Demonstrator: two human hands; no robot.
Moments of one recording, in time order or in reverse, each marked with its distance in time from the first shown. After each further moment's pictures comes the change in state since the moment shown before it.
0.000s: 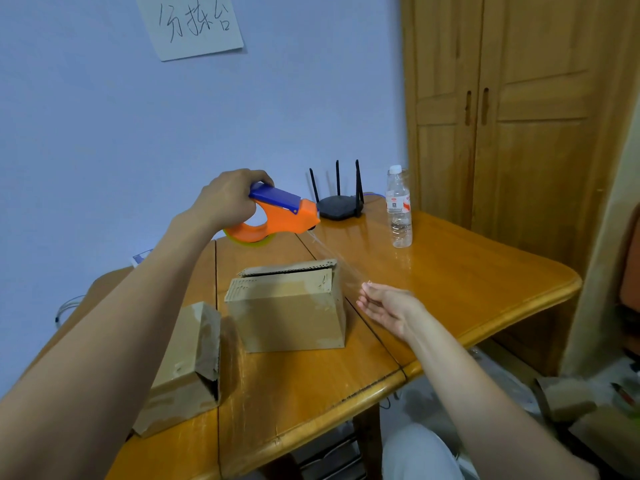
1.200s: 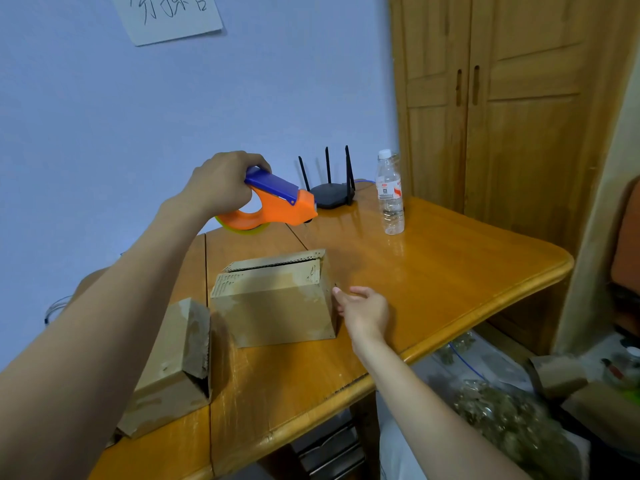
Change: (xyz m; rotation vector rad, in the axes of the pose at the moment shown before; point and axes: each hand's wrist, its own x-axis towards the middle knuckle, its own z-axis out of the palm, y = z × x) left_hand 0.011 0.022 0.002 0.049 0.022 0.054; right_hand 0.004 0.065 0.024 -0.326 0.342 -0.363
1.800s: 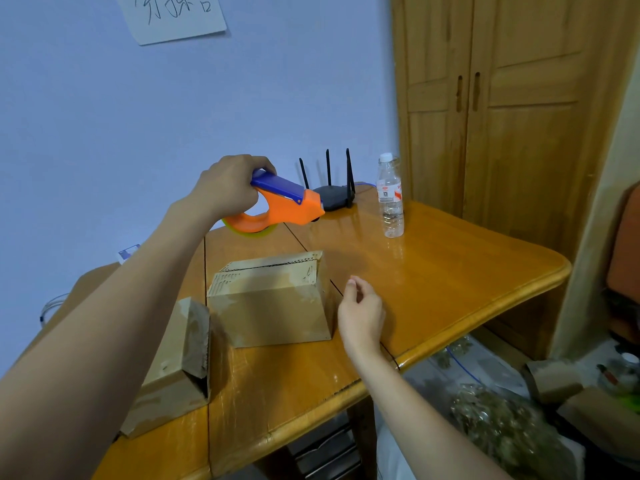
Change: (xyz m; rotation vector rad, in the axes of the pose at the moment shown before) left_hand -0.001 0.002 0.004 -0.043 -0.007 -0.031; right_hand -0.032 -0.020 -0.002 -0.104 0.032 -0.219
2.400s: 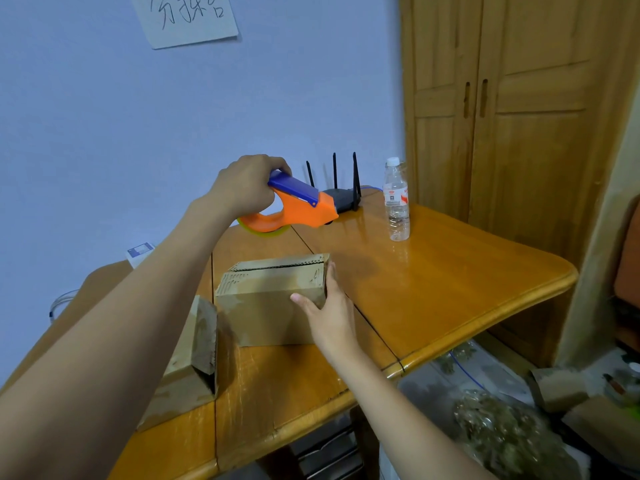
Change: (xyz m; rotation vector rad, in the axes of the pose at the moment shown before) left_hand -0.002 0.014 -0.003 0.017 0.000 0.019; right_hand -0.014 -0.003 0.031 -0.252 -0.379 -0.268
